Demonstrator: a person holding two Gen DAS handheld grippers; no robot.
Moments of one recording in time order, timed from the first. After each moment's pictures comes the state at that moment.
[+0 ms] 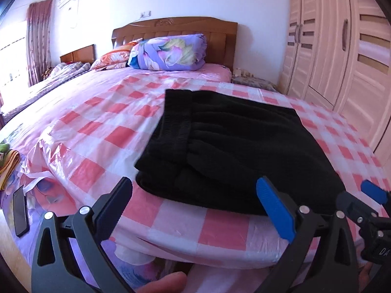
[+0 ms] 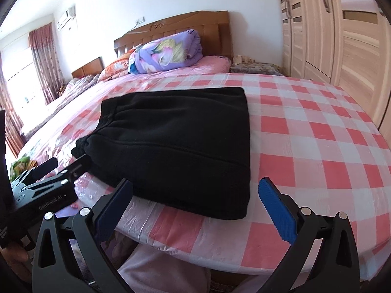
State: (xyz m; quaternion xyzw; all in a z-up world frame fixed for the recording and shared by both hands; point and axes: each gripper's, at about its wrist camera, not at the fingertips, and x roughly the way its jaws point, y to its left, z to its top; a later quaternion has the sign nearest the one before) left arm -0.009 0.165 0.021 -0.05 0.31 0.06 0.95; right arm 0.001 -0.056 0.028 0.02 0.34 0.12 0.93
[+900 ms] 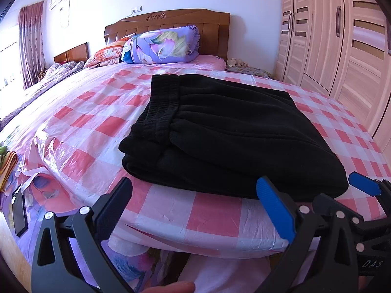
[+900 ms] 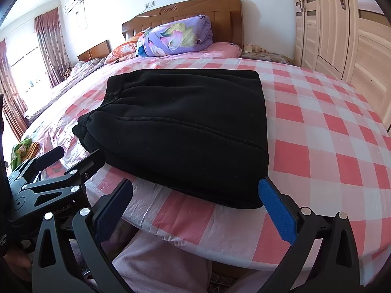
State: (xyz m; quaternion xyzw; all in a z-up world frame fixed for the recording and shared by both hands) left arm -0.010 0.156 0.007 -0.03 0.33 0.05 0.94; right arm 0.004 -0.044 0.012 0.00 0.37 0.14 0.92
